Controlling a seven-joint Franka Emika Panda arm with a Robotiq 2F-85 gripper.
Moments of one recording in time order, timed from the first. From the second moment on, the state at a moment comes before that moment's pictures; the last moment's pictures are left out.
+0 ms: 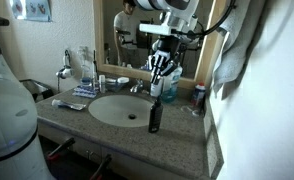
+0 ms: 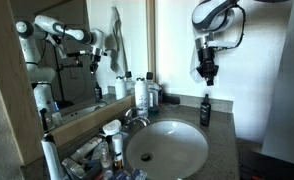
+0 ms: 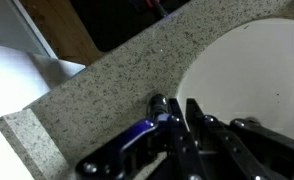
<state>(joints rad) -0.28 -0.20 -0.29 -2.13 -0.03 1.67 -0.03</state>
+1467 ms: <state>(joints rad) -0.29 -0.19 -0.31 -2.23 -0.03 1.86 -0.03</state>
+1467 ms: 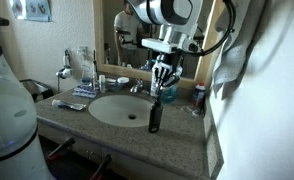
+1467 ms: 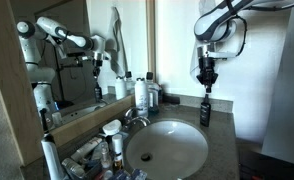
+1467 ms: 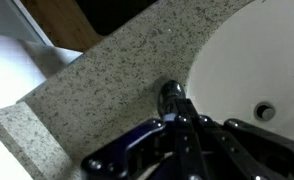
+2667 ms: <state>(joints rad) -0.29 -0.15 -0.31 -2.21 -0.03 1.87 -0.03</state>
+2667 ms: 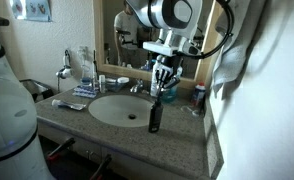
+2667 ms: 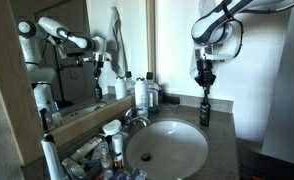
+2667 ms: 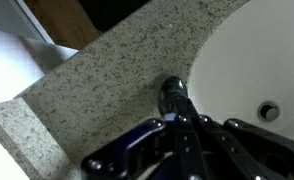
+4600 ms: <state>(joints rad) -0.29 -0.16 -0.30 -2.23 -0.03 1.82 -0.01</state>
